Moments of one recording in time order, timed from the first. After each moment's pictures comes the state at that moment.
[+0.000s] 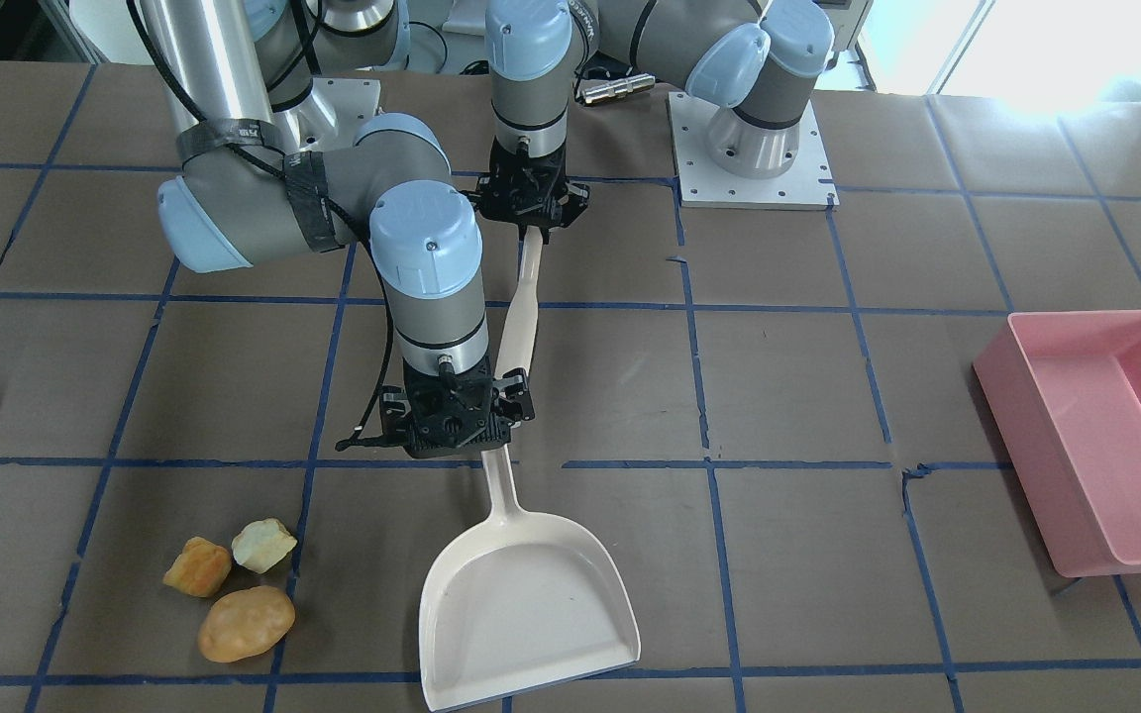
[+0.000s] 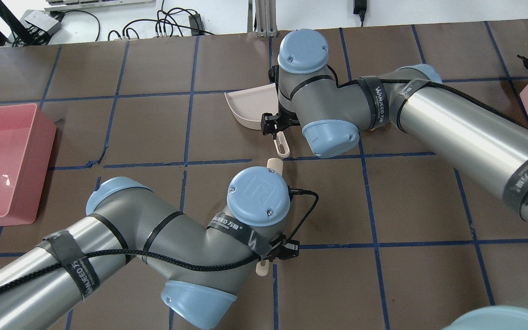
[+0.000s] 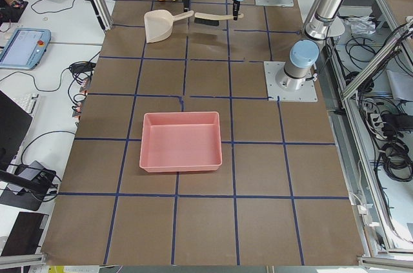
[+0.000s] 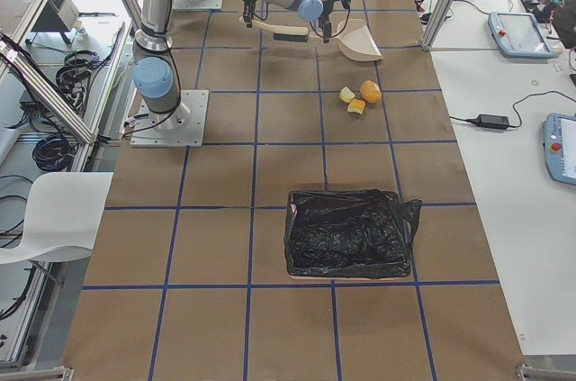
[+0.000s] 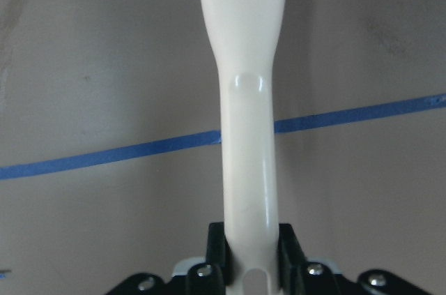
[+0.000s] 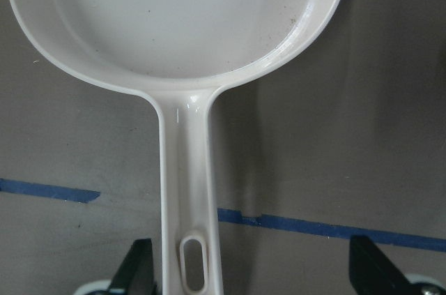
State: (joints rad) left arm -2.16 -1.60 -2.08 -1.12 1.56 -0.44; right arm 1.88 -1.17 1.68 -2.21 -1.58 0.14
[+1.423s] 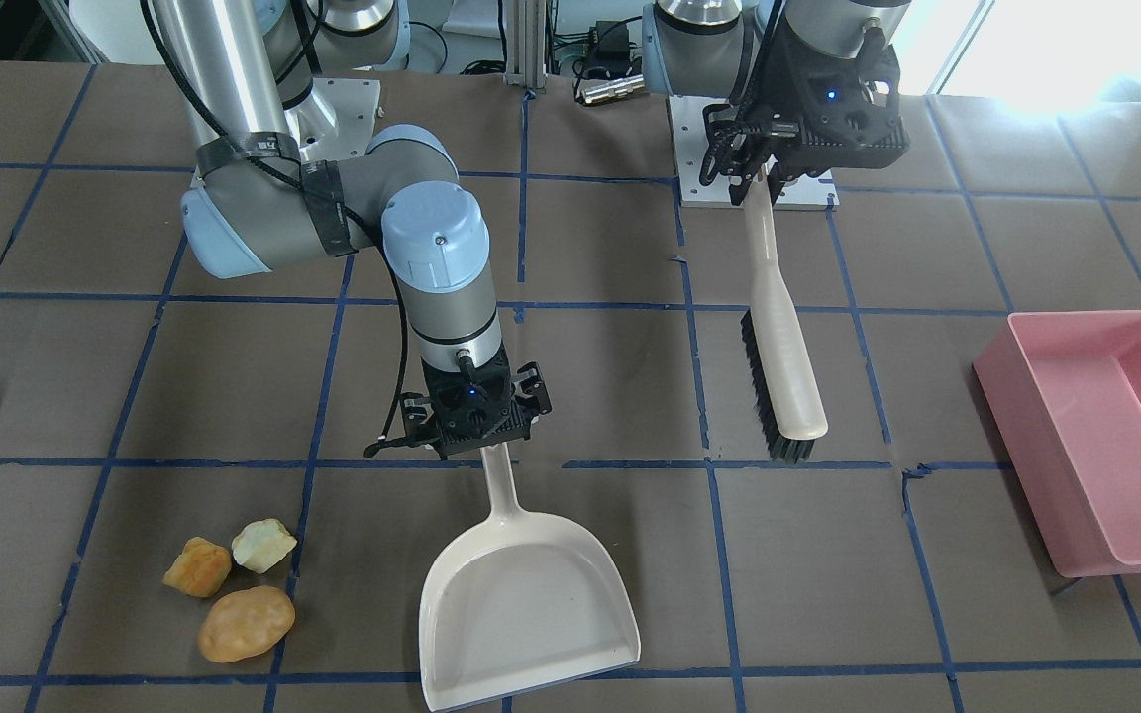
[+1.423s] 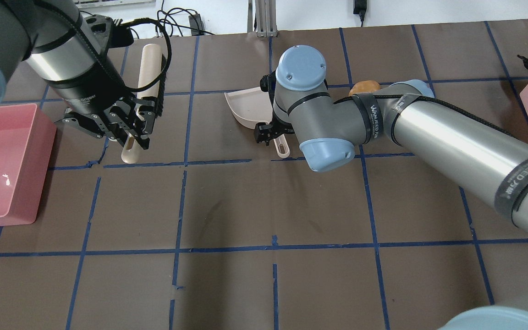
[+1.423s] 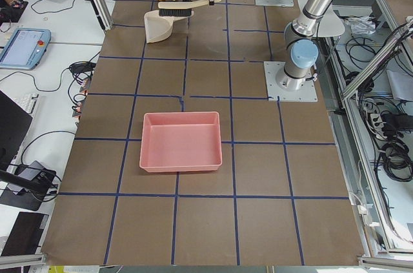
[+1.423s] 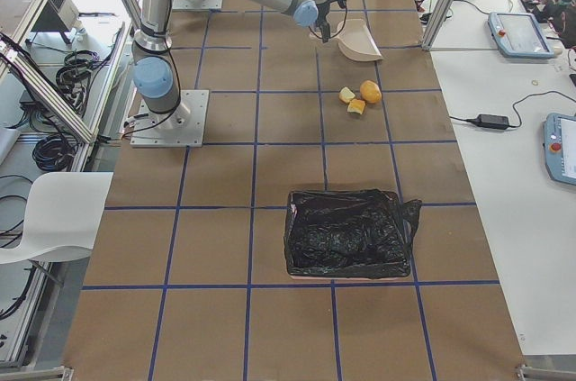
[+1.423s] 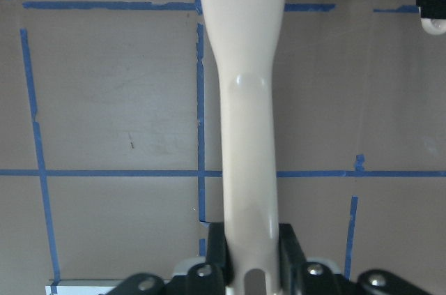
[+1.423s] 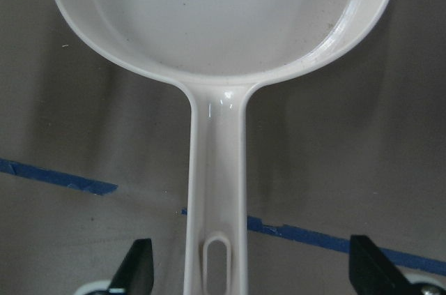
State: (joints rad) left arm -1.62 -1.50 -1.56 -1.72 1.54 -0.07; right arm 1.90 -1.15 1.74 -2.34 -1.54 0.08
